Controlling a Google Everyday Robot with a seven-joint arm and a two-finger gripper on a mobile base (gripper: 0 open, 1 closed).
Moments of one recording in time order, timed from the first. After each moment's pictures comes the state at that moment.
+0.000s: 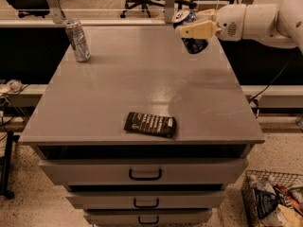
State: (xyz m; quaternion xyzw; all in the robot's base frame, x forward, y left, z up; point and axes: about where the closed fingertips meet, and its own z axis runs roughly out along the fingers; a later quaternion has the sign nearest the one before) arm 0.710 -0.115 0.979 -0.43 0.64 0.33 0.55
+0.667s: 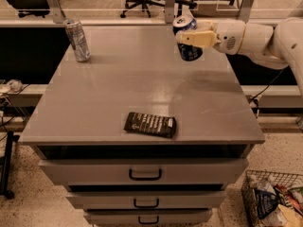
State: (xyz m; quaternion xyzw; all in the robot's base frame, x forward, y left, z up) arm 0.695 -0.114 0.969 -0.39 0.58 0.42 0.58
